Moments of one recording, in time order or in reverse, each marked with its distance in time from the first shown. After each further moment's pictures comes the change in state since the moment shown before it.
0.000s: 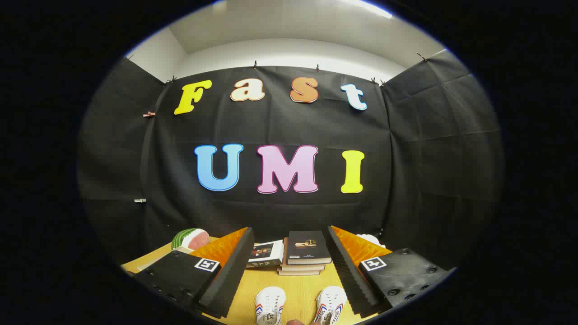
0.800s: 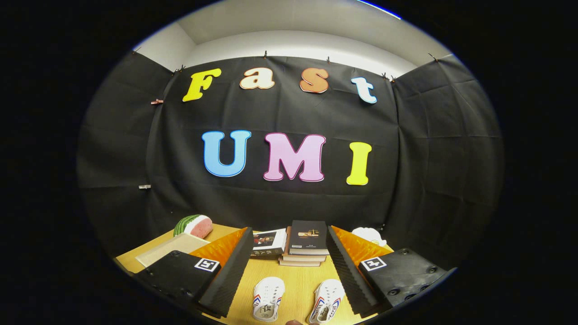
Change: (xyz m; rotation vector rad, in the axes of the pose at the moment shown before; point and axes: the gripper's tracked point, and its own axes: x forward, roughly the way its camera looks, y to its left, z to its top) arm -0.008 0.009 -0.023 -0.037 0.088 0.042
